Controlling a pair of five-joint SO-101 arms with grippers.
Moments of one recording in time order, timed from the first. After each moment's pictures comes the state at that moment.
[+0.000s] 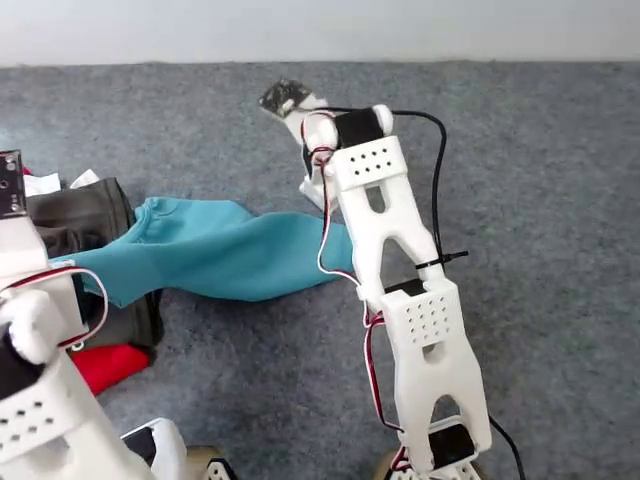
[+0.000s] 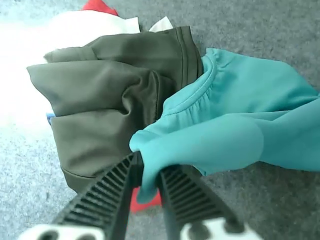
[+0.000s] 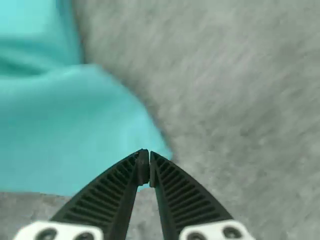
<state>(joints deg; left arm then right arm) -31.6 -46.2 12.9 99.5 -9.9 -22.9 50.6 -65.2 100.3 27.6</state>
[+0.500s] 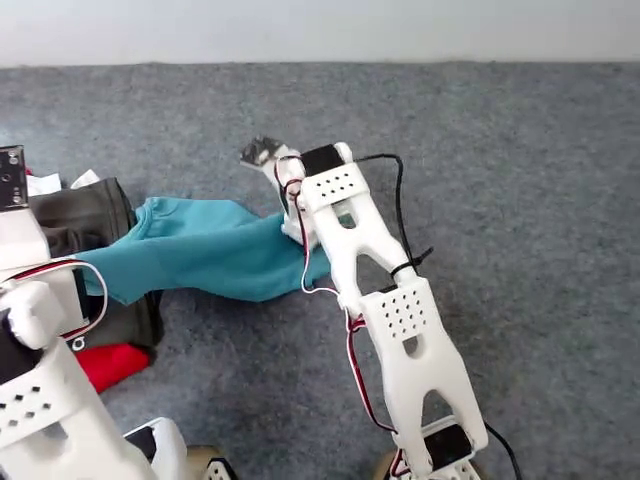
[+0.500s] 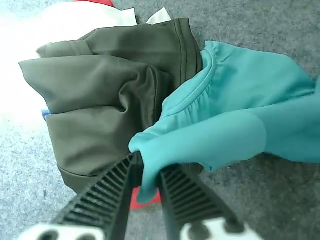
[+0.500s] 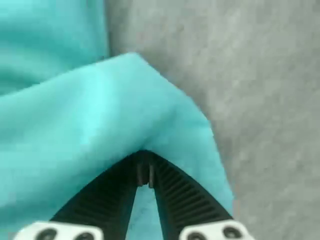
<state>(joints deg) -31.5 -44.6 12.9 99.5 -9.9 -26.8 63.6 -61.7 86.3 27.7</state>
